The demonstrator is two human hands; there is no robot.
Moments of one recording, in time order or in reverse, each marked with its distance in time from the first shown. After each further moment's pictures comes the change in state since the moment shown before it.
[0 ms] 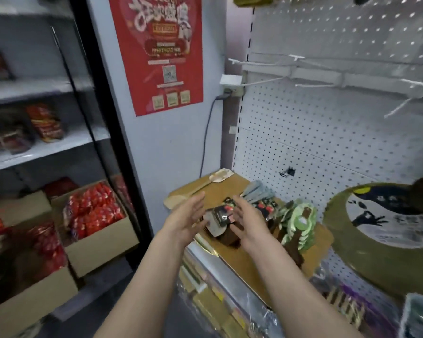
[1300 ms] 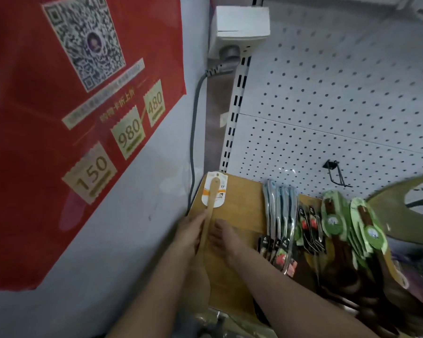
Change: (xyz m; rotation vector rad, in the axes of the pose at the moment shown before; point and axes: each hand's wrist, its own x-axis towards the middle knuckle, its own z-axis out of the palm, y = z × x) left_hand 0.427 0.071 -0.030 0.551 -0.351 -0.378; right_hand 0.354 0.041 0.173 0.148 0.408 0.361
